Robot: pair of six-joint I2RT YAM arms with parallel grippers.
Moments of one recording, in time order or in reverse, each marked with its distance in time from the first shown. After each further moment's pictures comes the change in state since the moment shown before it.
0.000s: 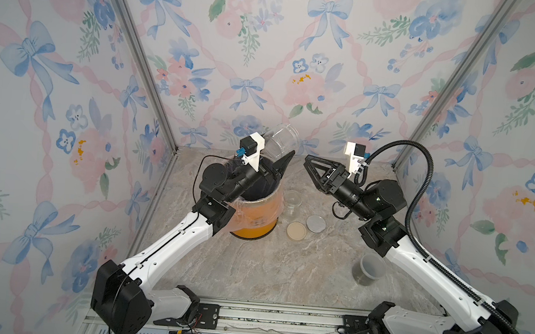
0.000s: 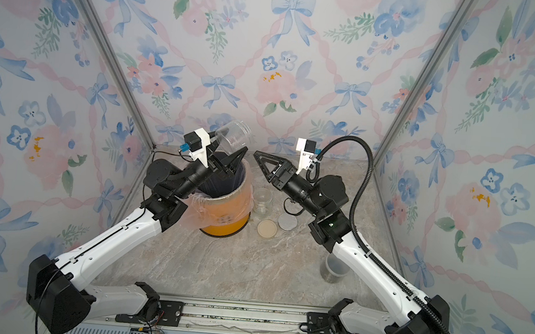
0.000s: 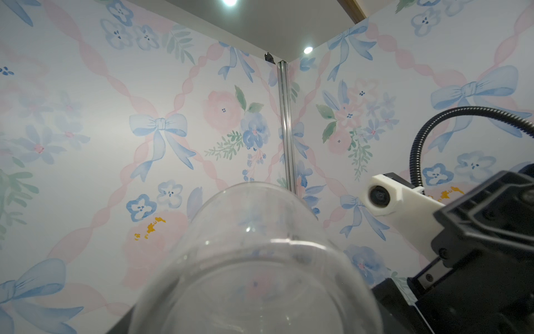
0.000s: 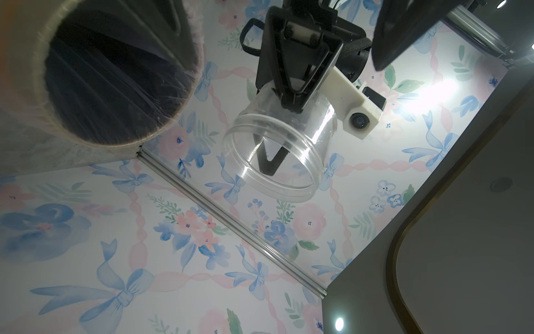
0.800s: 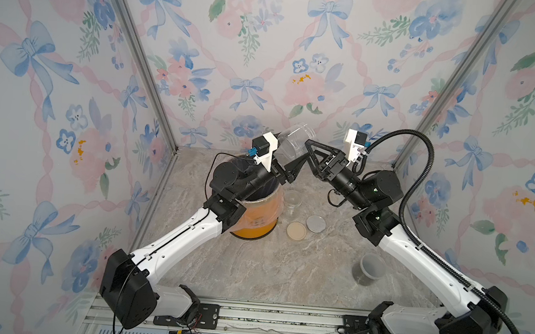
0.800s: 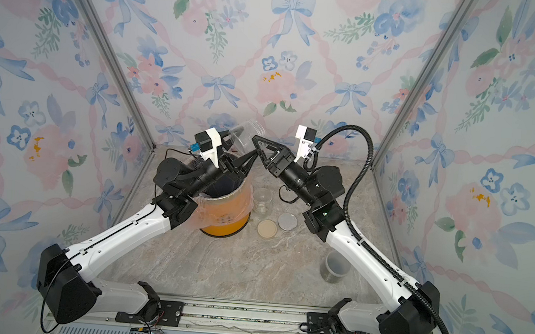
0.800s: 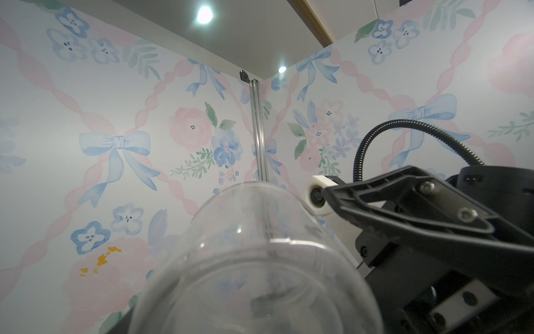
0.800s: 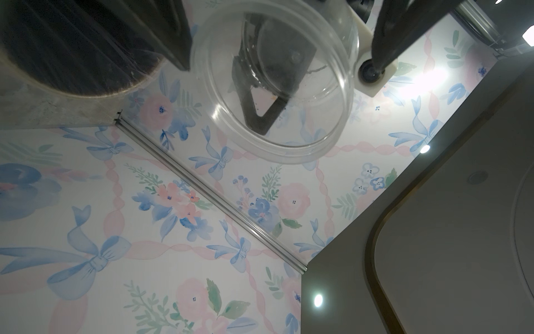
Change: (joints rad) left arm -0.076 0.063 0.061 0.057 0.028 -0.010; right arm -0.014 0.106 0.116 0.095 0.026 0.030
